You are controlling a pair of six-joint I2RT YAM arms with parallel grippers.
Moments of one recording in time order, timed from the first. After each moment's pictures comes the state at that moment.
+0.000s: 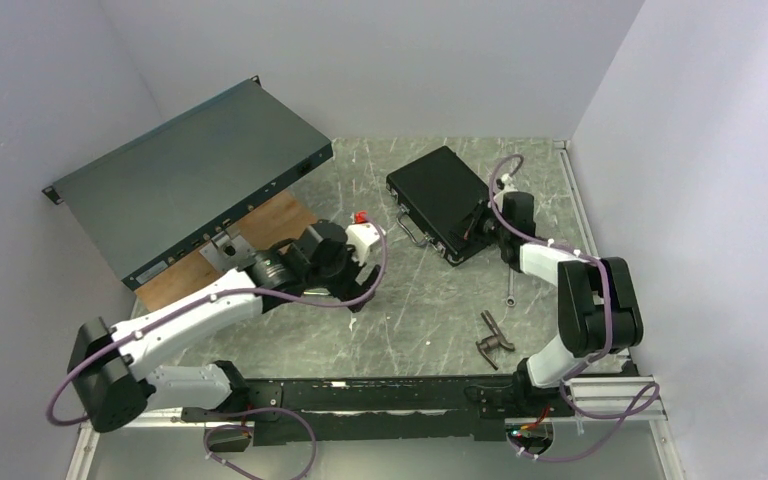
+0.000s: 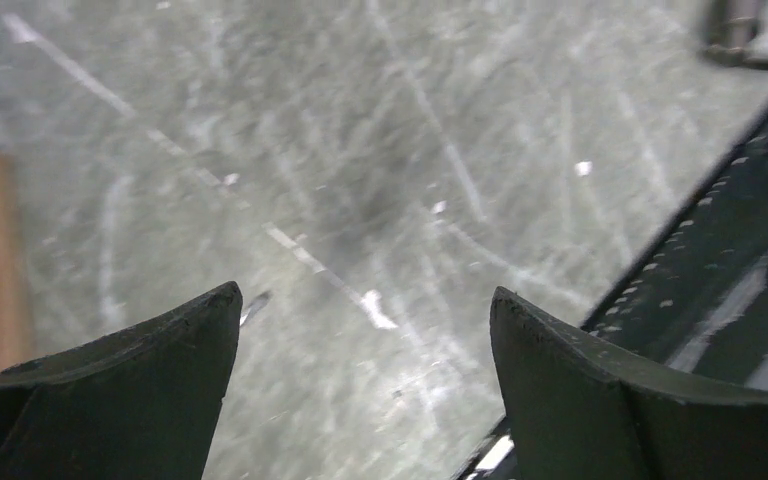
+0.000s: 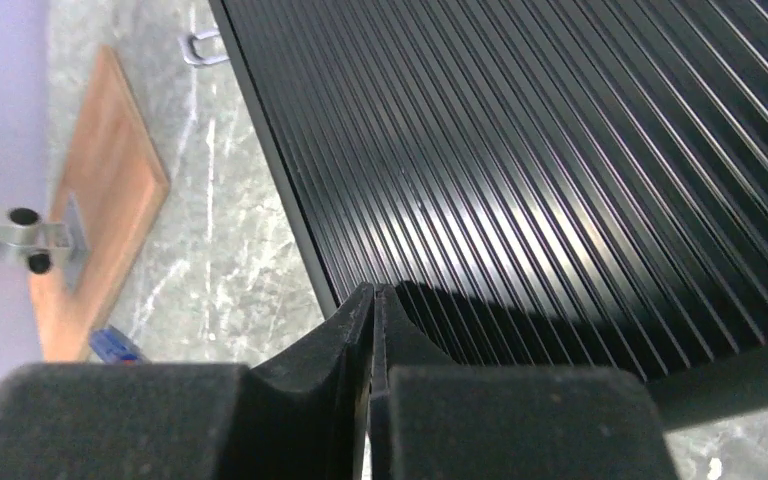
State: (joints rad) left arm -0.87 1.17 0.96 -0.50 -0.01 -0.03; right arm 0.10 1.58 0.78 0.21 -0.41 0.53
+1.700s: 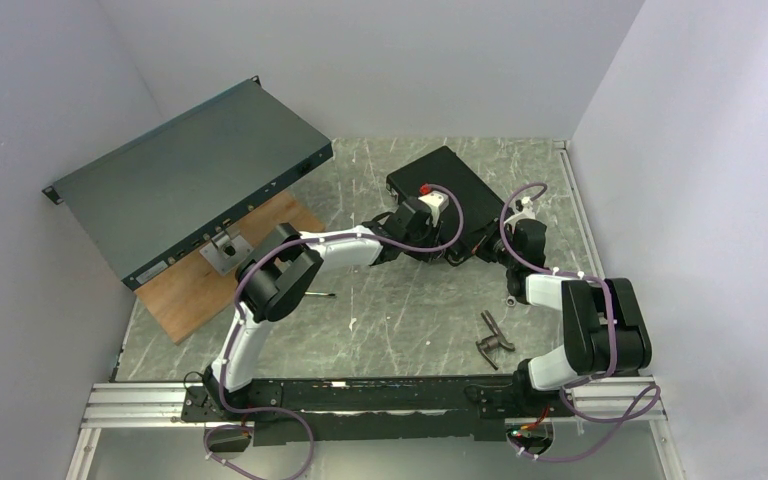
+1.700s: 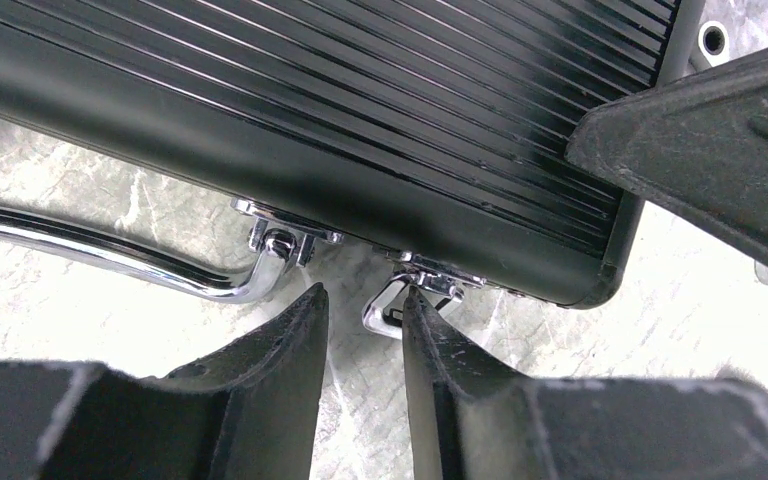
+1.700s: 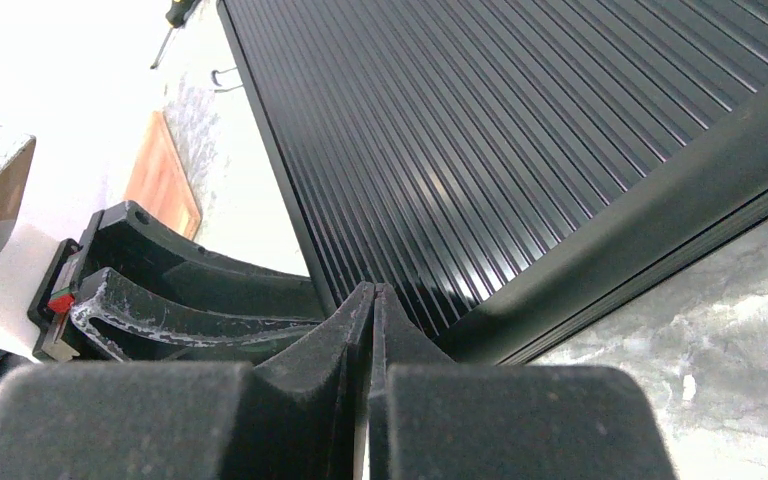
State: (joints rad) left arm -0.86 2.16 1.49 0.00 0.02 -0.34; right arm 0.05 1.47 0.45 0.62 -0.37 0.70
